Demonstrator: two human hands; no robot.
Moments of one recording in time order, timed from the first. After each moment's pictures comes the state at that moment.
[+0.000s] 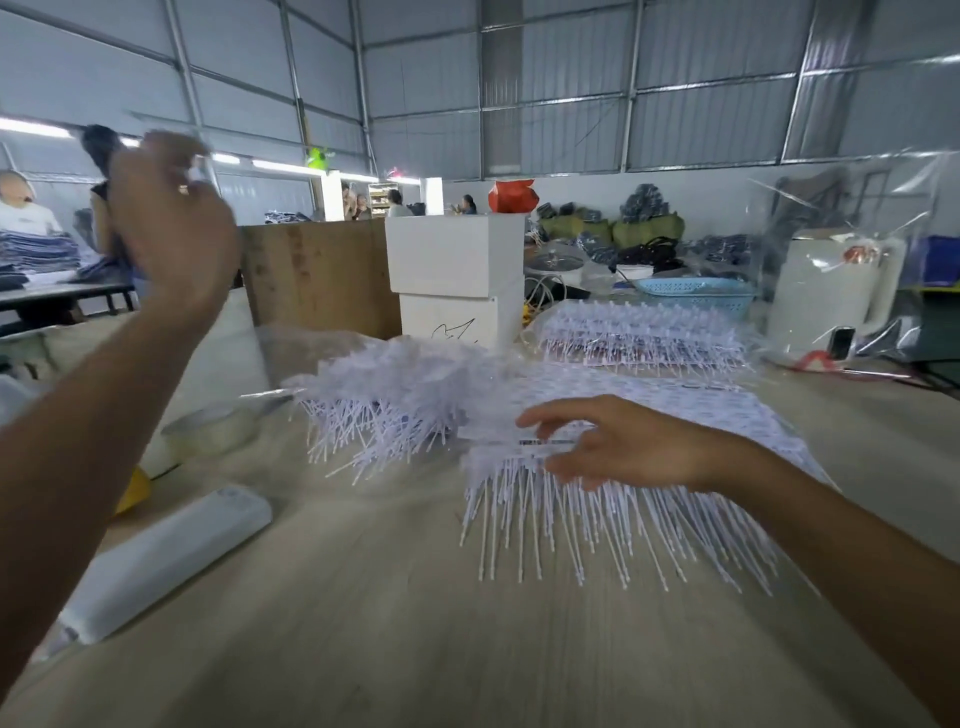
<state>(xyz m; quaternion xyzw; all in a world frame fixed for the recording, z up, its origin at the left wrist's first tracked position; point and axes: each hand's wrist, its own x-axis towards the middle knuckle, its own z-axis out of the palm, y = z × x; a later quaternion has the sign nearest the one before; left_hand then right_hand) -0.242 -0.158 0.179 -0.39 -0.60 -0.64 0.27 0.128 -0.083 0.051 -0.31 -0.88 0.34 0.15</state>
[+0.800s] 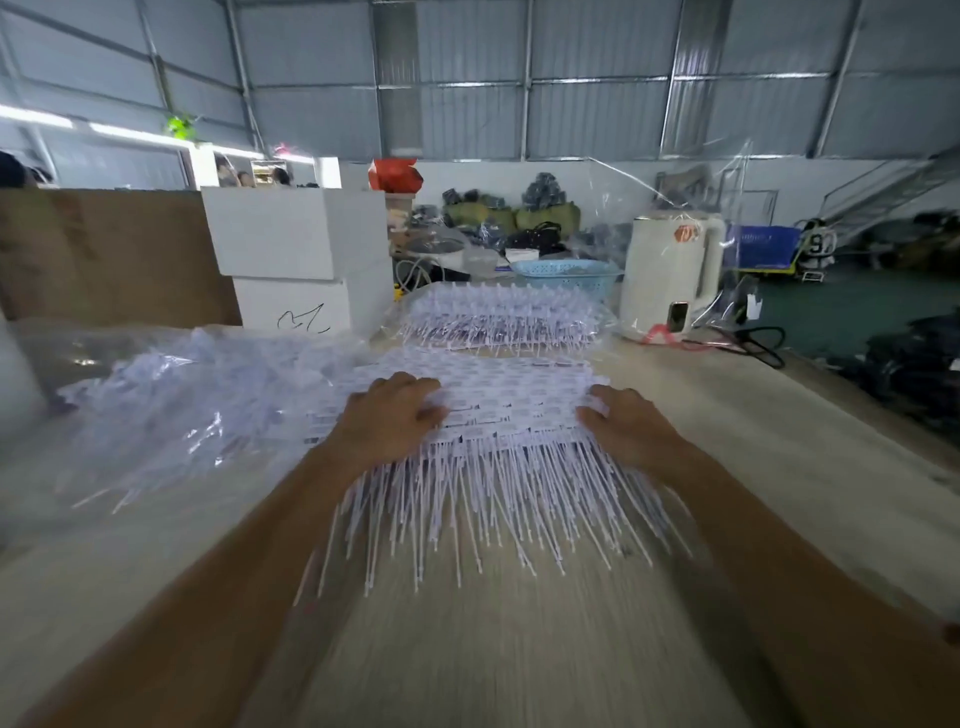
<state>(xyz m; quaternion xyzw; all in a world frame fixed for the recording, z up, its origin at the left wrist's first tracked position) 0.003 0.007 -0.020 -0.73 -0.67 -0.15 0.03 0.299 0.022 -0.018 -0.62 -0.75 0.11 0.22</state>
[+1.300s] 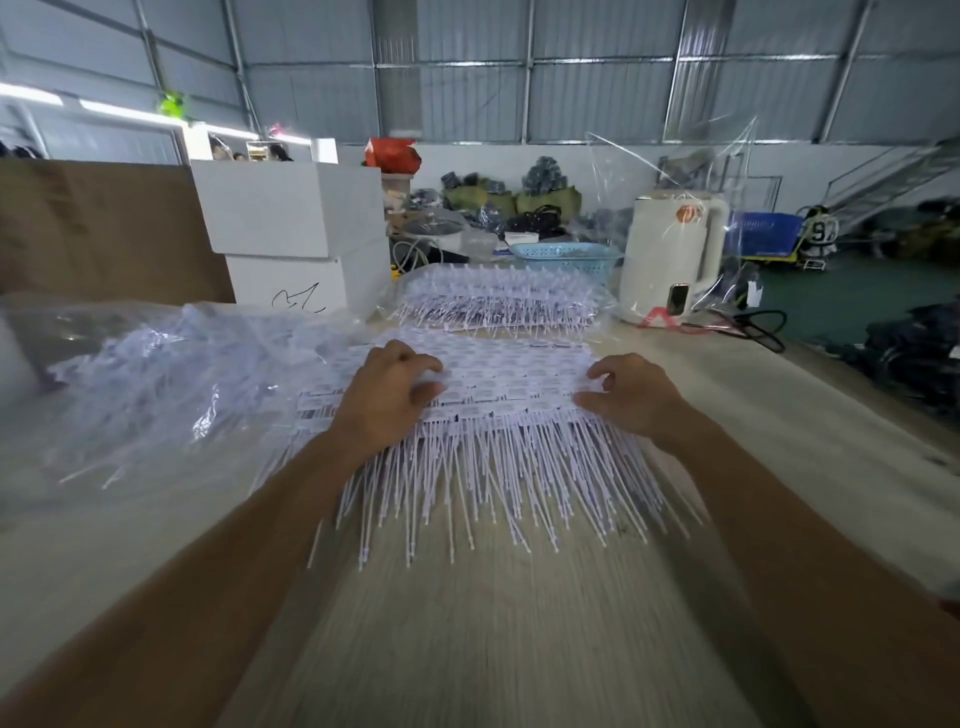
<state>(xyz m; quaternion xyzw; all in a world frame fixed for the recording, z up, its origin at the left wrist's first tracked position) 0.006 0.006 -0.035 -0.75 -0.58 -0.31 0.06 0.305 0.020 -0.008 -0.62 -0.72 0.12 0.28</state>
